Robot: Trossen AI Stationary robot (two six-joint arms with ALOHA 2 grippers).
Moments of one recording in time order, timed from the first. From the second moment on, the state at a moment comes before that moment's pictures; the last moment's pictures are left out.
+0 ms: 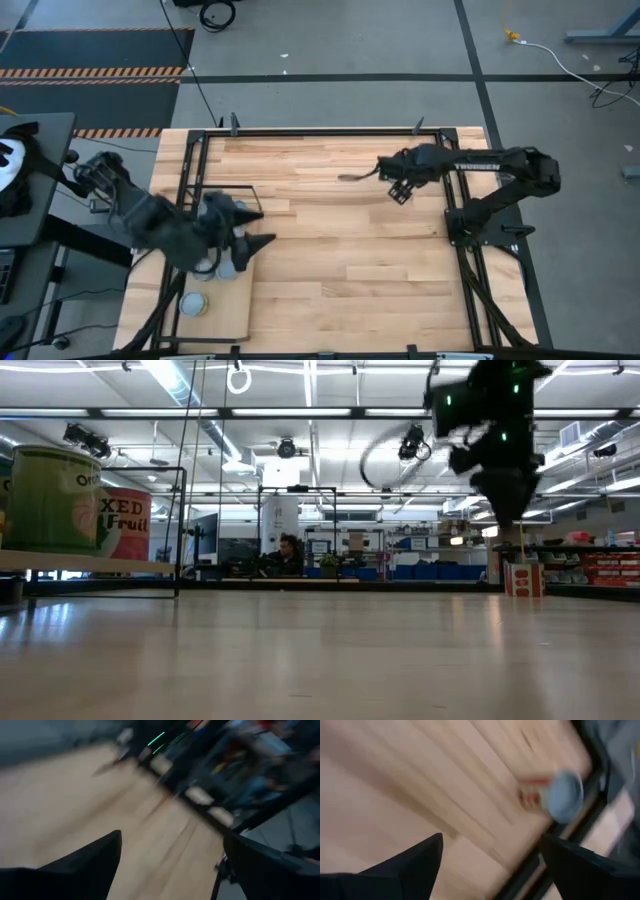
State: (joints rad) left arm -0.68 1.25 1.46 -0.84 -0.87 -1.10; right arm -0.25 1.37 1.02 -1.24 0.41 0.55
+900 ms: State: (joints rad) left arm -0.25 1.25 1.56 -0.68 -0.76 -0.27; right arm -0.81 1.63 0.90 -1.00 0.40 0.01
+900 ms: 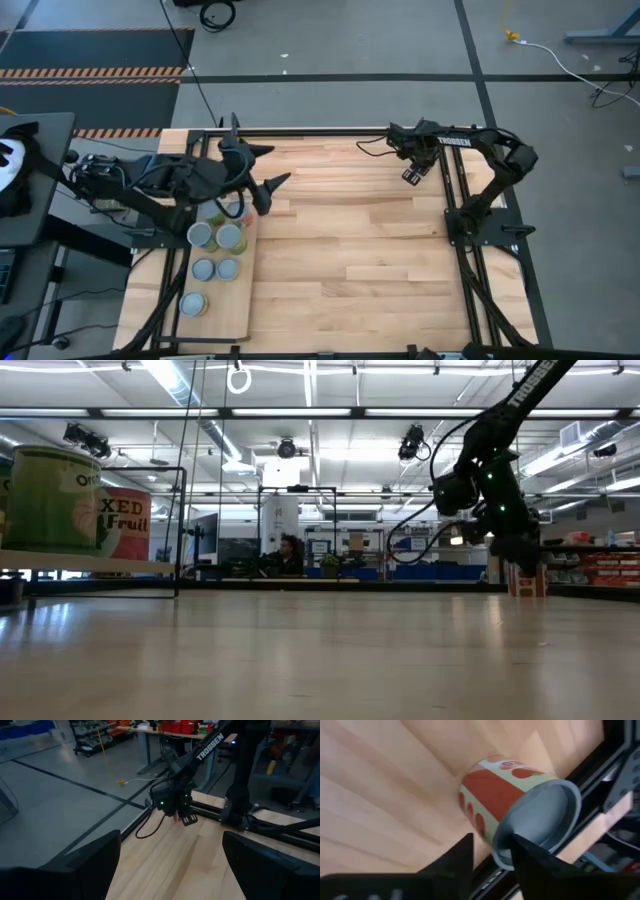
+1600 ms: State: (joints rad) left arm -0.43 1.24 1.81 -0.44 -0.36 -0.19; right arm -0.11 1.43 0.96 -0.94 0.17 -0.17
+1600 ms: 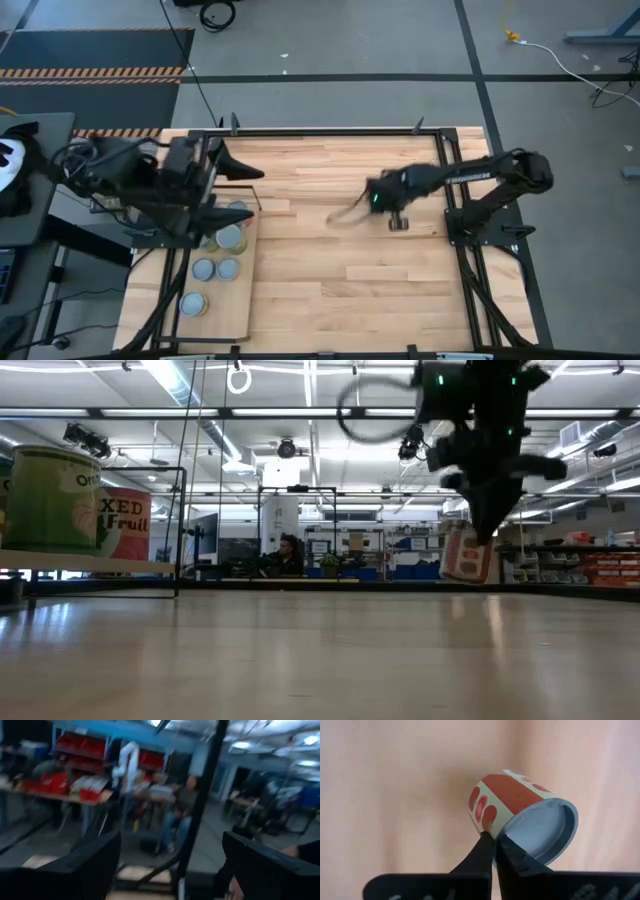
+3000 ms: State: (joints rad) left arm -0.56 1.52 1.81 -1.26 -0.50 -0.67; right arm 0.44 1.72 1.72 -1.34 0.29 0.01
